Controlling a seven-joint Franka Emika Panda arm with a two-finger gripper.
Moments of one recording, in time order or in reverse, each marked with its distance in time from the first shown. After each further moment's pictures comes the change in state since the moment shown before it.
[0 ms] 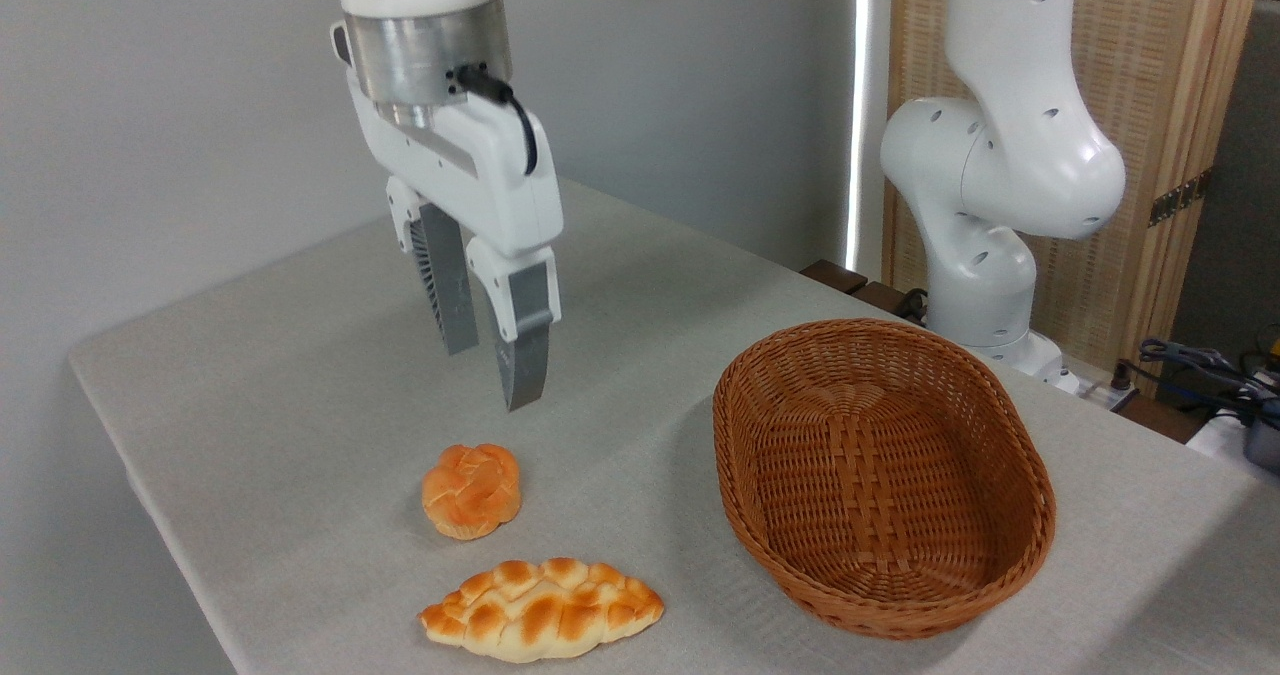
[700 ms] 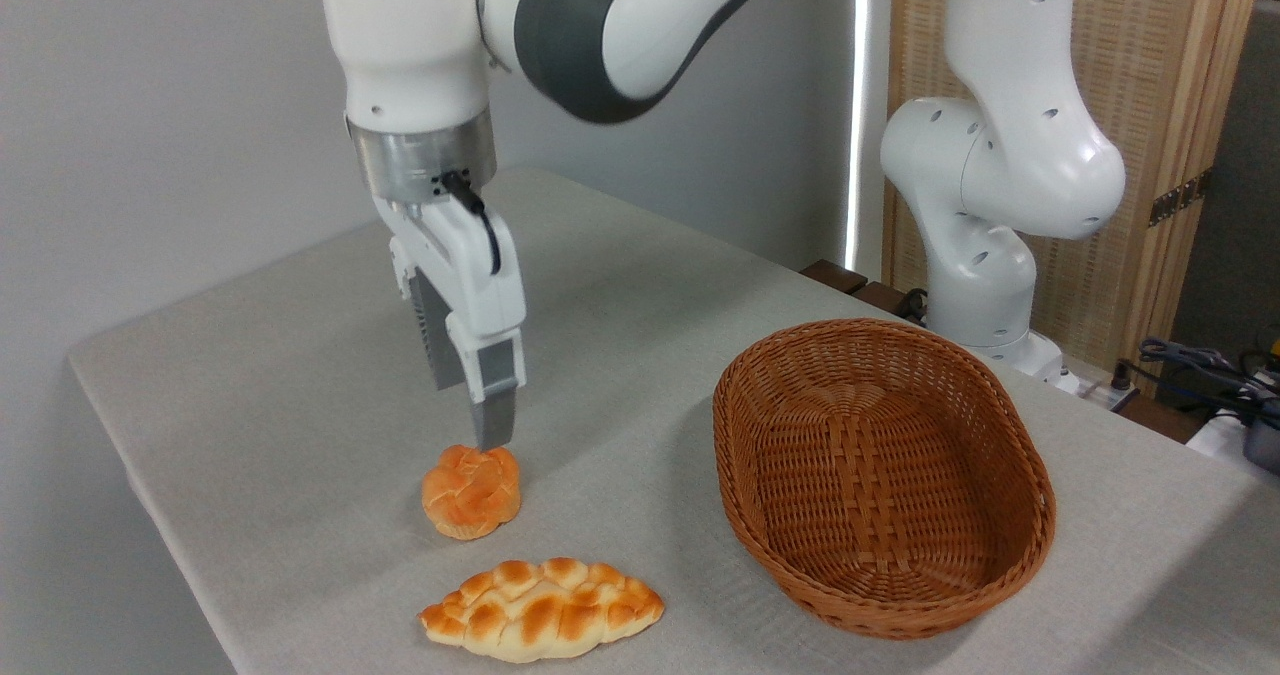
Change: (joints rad) arm -0.002 0.004 -0.080 -0.182 -0.059 0.202 0.035
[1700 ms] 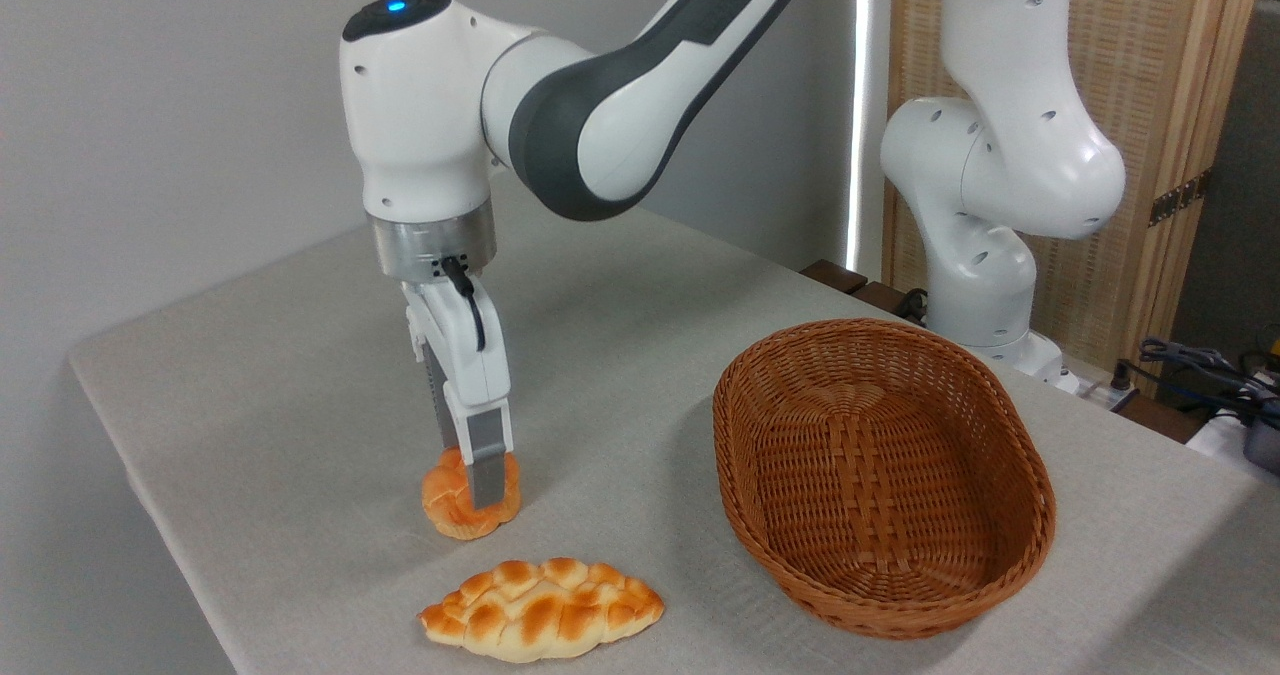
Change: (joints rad) arm 0.001 0.042 -0.059 -0.137 0.061 0.200 0.014
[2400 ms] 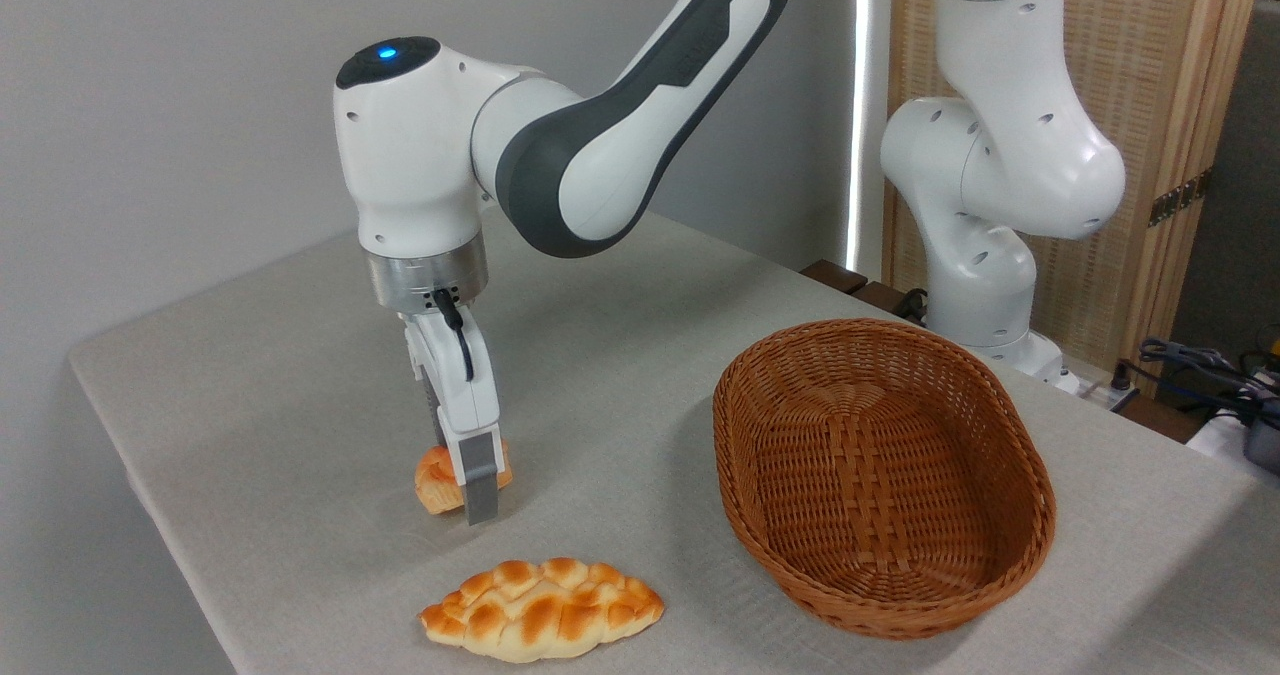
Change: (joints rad) arm 0.000 0.049 -0.026 -0.006 0.000 0.036 0.000
